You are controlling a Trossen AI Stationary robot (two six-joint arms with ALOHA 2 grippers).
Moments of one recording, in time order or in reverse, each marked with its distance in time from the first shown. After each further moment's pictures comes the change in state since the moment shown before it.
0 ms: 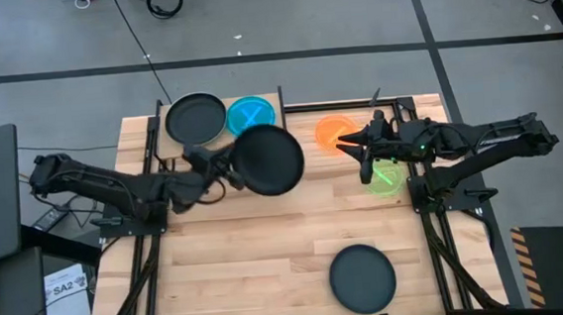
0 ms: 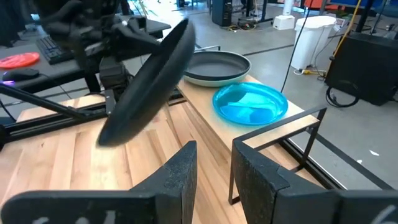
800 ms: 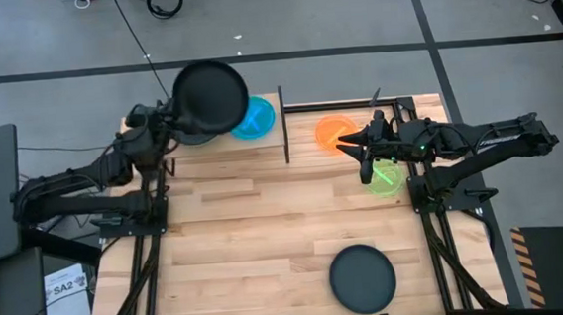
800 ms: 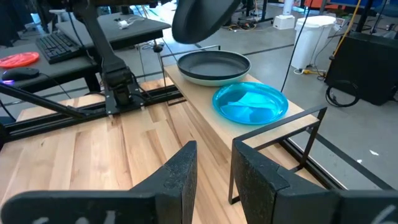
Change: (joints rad) left arm 0.427 -0.341 0.000 -0.153 -0.026 0.074; right arm 0.000 0.001 0.000 -0.001 0.000 0.000
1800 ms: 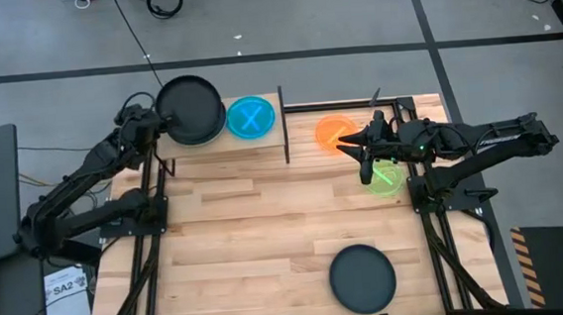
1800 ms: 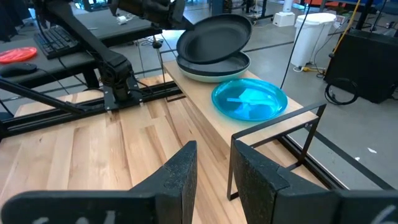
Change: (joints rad) left arm 0.520 -0.019 0.001 -0.617 0.424 -0.519; right arm 0.000 0.000 0.000 -0.016 0.000 0.000
